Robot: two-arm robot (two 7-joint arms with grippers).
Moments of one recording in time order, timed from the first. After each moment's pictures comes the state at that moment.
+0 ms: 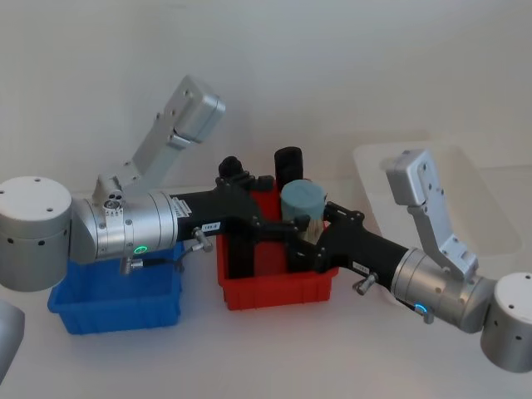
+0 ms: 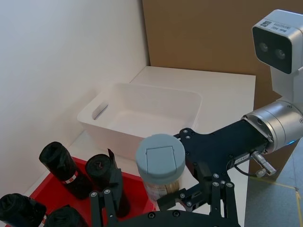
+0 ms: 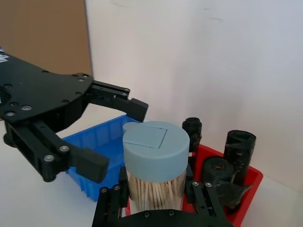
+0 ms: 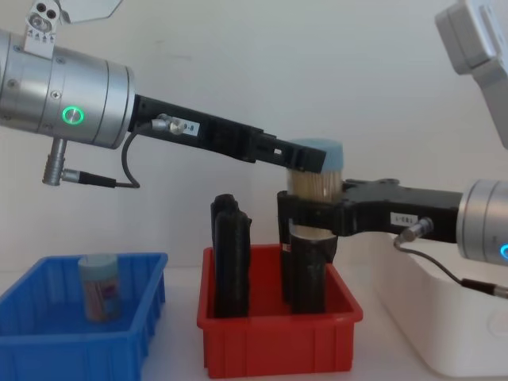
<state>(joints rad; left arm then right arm) -0.58 0.36 0.35 -1.51 -0.23 0.48 -0.83 0.36 0.21 -0.32 -1.43 0.21 0.09 0.57</state>
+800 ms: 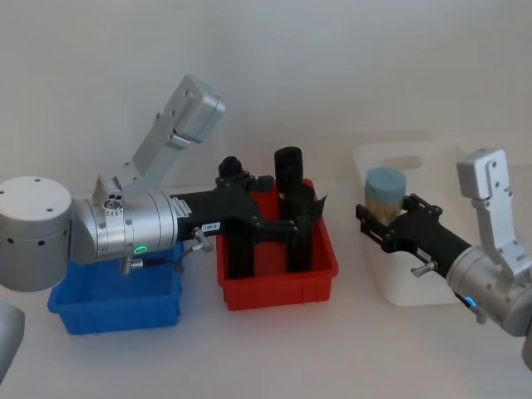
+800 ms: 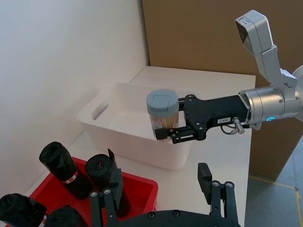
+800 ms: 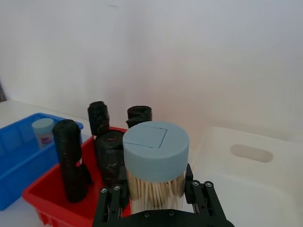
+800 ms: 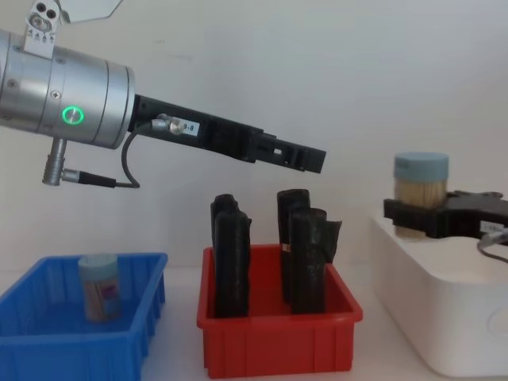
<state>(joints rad) -0.58 0.36 0.35 -1.51 -0.23 0.48 -0.83 0.32 0.27 -0.25 -1.41 0.25 0.08 0.32</state>
